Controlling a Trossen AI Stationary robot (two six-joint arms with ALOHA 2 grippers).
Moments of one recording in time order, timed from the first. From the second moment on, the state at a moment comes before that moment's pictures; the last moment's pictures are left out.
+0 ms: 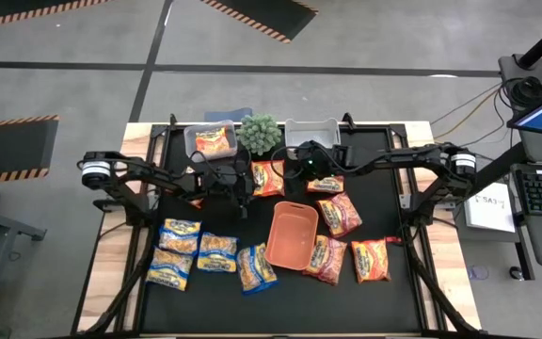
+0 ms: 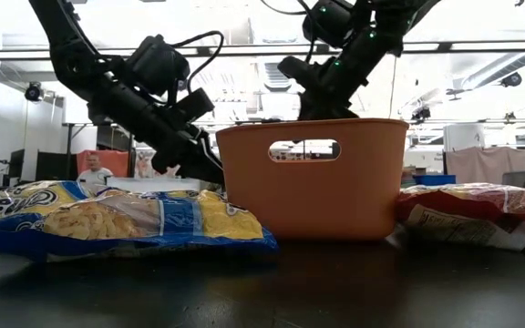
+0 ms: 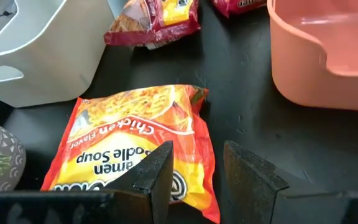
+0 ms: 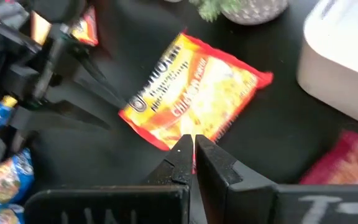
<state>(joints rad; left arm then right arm) 0.19 1.59 0.55 0.49 -0.04 0.28 -0.24 1.60 1.11 -0.32 0.08 0.63</state>
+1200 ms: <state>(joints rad) 0.19 1.59 0.54 0.47 -0.04 0.28 -0.24 1.74 1.18 -0.28 0.08 0.70</state>
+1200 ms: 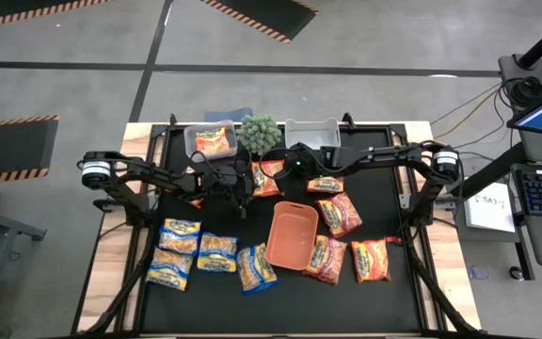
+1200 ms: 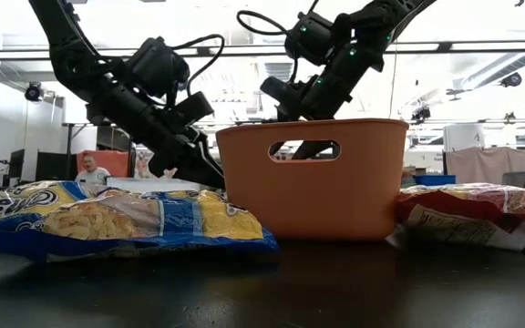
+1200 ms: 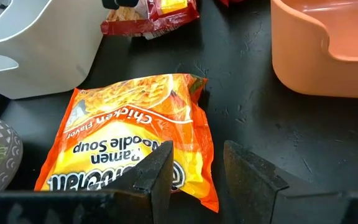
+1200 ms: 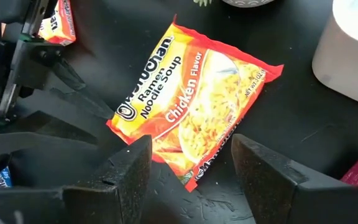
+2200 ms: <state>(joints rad) 0.20 1.69 0.54 0.62 -0.19 0.20 -0.24 1.81 1.17 -0.26 0.08 0.69</state>
